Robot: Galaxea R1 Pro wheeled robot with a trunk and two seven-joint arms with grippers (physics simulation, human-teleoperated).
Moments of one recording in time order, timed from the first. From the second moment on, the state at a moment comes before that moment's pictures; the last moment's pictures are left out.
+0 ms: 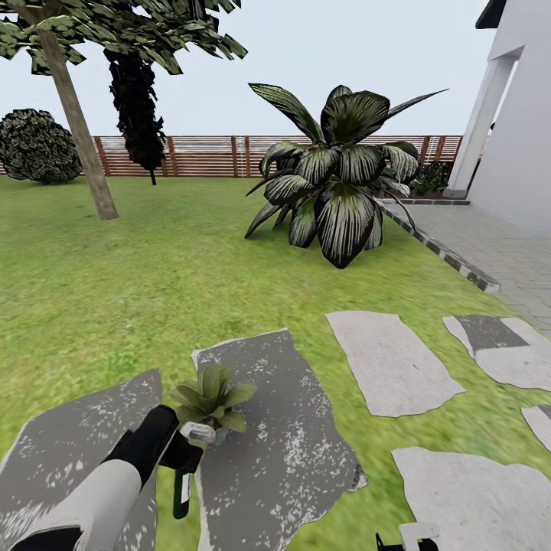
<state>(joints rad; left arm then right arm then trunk) -0.72 -0.01 0.12 -0.49 -0.55 0.90 -0.51 -0.34 -0.05 -0.21 -0.17 0.32 -0.39 -0.08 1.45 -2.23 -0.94</state>
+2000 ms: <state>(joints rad) -0.63 -0.02 0.10 -0.45 -0.55 0.88 -0.51 -0.34 -0.05 -0.21 -0.17 0.31 -0.39 -0.08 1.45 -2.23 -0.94</state>
